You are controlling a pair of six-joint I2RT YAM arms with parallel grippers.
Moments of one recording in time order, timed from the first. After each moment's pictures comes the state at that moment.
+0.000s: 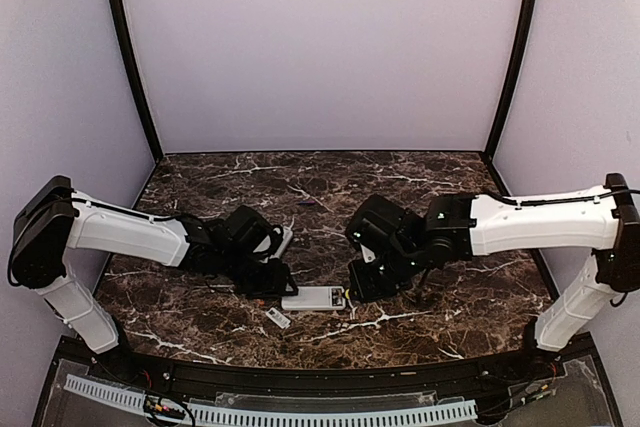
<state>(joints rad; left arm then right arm) -0.90 1.60 0.83 -0.24 0.22 -0.82 1.18 1.54 1.17 -0.73 0.02 0.82</state>
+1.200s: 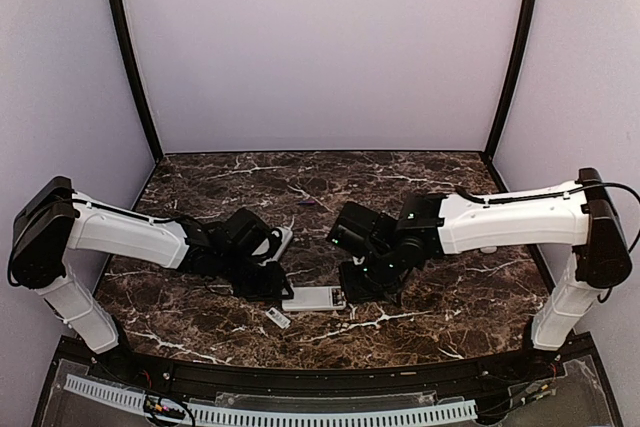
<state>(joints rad) -0.90 1.60 0.81 -0.24 0.23 -0.82 1.19 1.69 1.27 -0.82 0.07 0.93</state>
